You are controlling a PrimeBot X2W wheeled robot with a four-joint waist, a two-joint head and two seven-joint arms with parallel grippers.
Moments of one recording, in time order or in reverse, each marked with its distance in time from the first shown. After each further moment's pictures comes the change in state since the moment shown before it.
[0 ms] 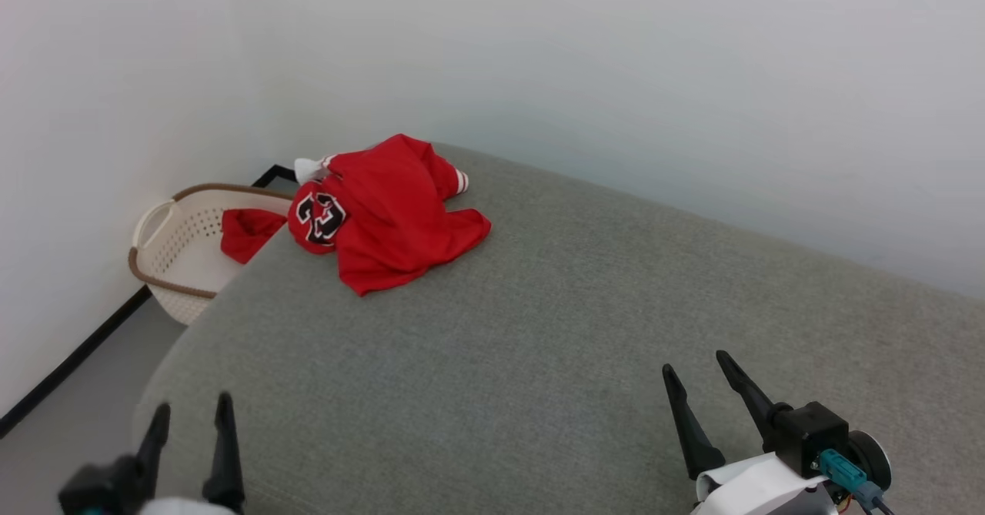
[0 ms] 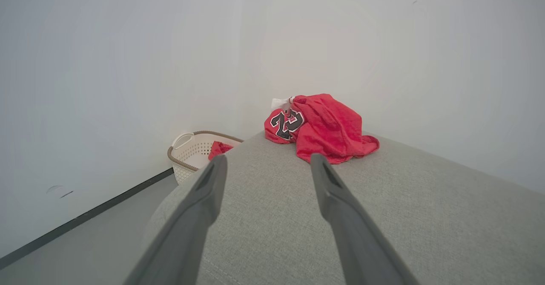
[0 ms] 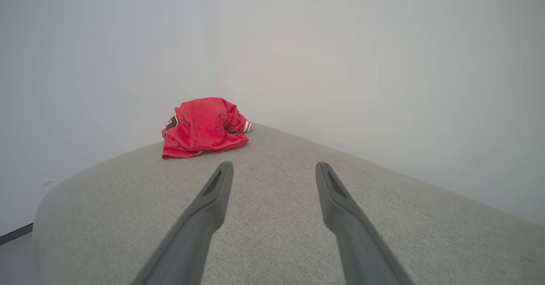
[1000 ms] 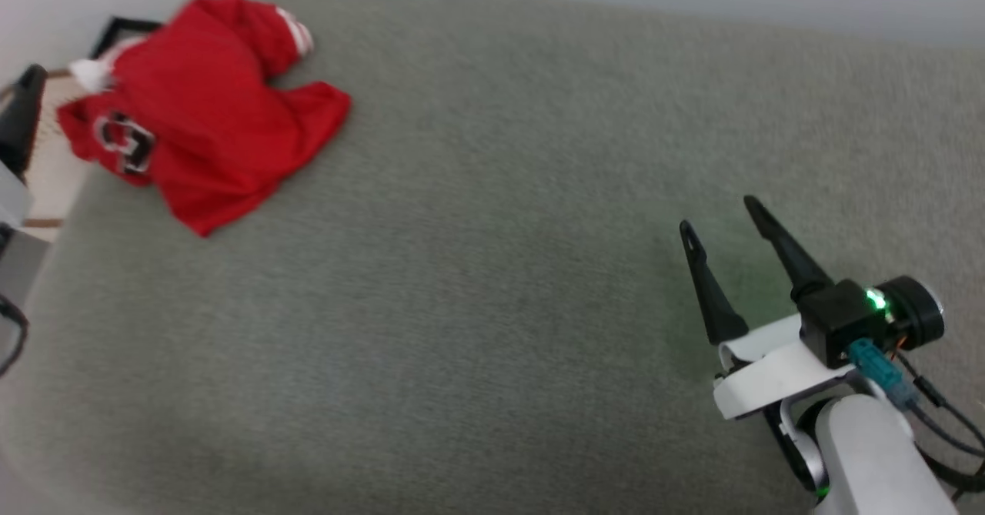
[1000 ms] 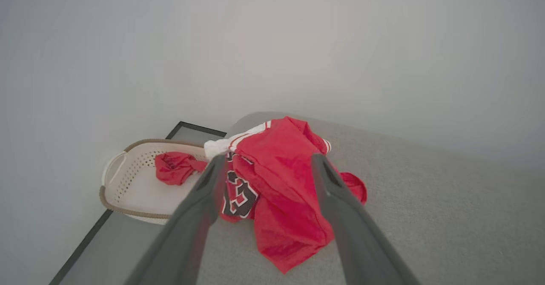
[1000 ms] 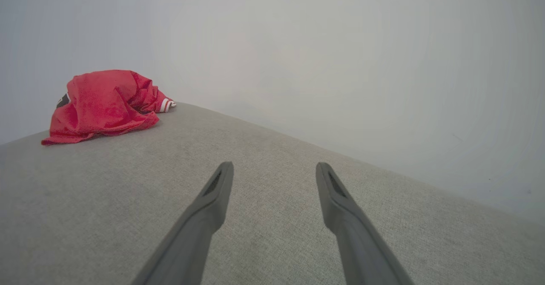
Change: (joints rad) left arm -0.748 0.456 -0.086 0.193 -0.405 -0.021 0.622; right arm -0.212 -0.059 -0.003 -0.124 -0.130 0.000 0.017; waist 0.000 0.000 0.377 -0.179
